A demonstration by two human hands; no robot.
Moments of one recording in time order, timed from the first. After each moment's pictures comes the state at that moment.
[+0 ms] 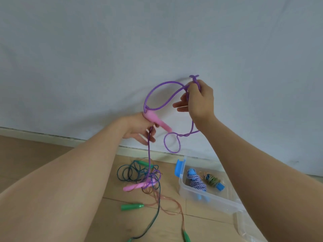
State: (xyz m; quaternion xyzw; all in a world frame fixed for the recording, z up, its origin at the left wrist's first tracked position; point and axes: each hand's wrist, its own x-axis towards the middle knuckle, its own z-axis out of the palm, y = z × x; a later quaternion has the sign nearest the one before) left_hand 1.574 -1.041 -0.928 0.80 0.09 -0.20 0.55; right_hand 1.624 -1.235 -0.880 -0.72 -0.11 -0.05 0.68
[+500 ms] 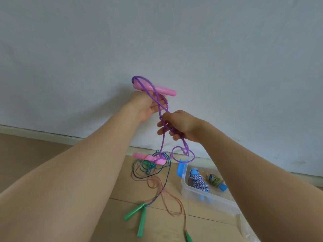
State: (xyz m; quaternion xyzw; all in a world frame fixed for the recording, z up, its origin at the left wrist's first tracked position) left_hand 1.618 -1.052 -0.905 0.62 0.16 0.07 0.77; right_hand 1.622 -1.211 -0.918 -0.79 -0.11 0.31 0.52
